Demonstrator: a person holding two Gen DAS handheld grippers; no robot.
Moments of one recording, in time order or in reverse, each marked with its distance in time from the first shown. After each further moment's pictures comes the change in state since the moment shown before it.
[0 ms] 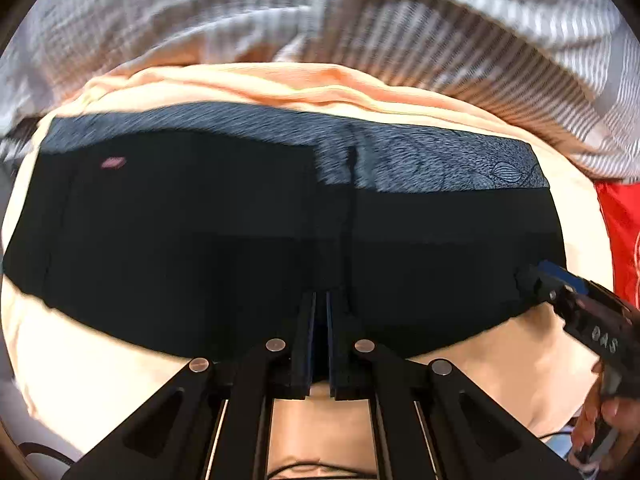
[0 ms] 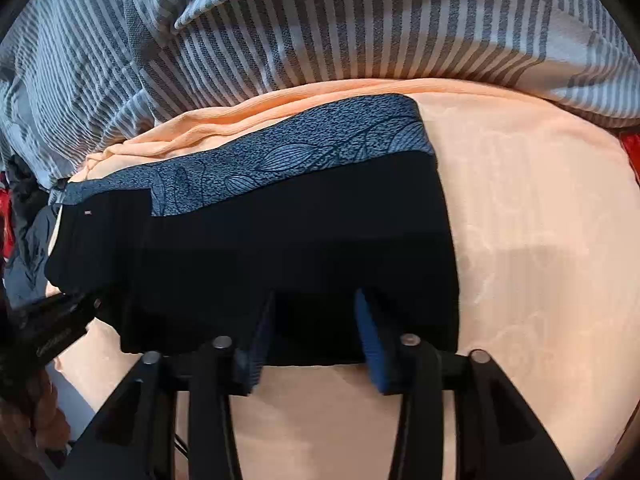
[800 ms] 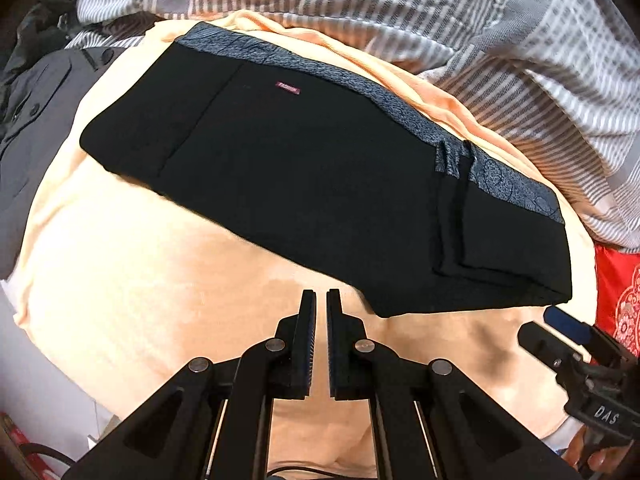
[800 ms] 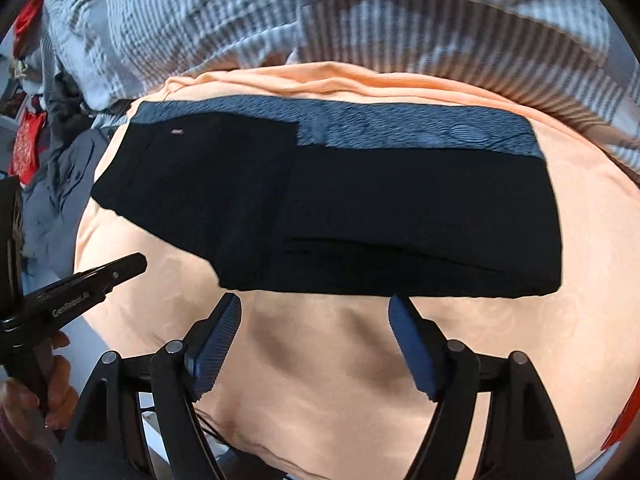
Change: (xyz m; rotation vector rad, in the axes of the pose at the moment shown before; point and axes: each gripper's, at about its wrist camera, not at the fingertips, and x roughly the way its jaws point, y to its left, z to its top) left arm -0.044 0.101 -0.060 -0.266 -0.028 -0.021; right arm -0.020 0.123 -0.043 -0.205 0.084 0.043
